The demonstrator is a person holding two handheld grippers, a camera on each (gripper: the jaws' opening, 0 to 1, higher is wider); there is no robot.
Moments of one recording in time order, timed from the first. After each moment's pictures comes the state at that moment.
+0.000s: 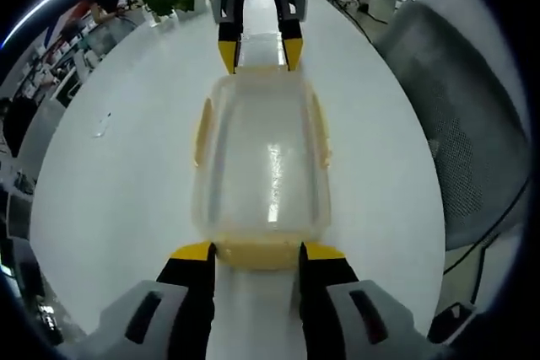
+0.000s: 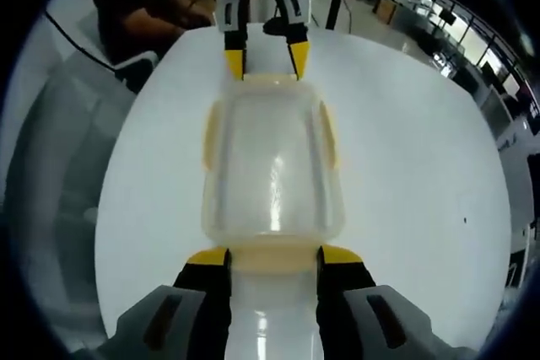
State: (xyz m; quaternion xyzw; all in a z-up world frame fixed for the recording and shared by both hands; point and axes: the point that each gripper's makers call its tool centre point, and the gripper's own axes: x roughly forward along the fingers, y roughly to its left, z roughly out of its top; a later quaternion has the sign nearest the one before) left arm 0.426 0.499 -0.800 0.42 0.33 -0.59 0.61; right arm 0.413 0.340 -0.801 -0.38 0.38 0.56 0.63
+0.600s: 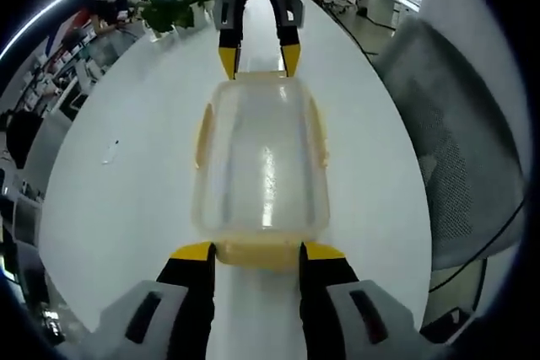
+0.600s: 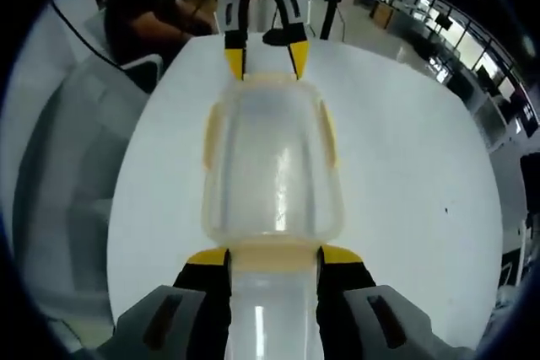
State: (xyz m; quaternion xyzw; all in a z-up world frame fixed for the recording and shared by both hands) left arm 0.423 0.468 -0.759 0.42 0.30 -0.59 0.62; right arm 0.409 0.308 -0.766 -0.38 0.37 0.56 0.64
